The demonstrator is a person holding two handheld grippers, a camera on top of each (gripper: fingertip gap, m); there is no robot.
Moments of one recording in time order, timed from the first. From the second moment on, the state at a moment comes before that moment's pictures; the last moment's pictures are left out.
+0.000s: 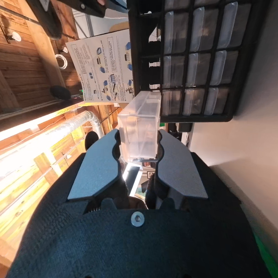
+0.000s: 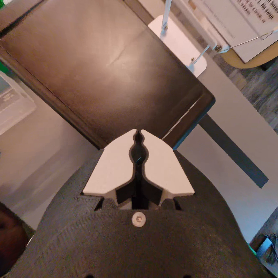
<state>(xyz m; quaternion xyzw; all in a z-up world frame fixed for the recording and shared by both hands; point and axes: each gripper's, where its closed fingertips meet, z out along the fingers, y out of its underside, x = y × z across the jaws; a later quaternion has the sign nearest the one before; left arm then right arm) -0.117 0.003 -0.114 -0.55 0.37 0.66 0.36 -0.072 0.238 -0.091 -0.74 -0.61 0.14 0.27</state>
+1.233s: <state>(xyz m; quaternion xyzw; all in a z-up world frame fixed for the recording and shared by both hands) -0.136 0.067 -0.118 -0.56 0.37 0.66 0.33 -0.074 0.239 -0.092 -0.74 -0.61 0.14 0.24</state>
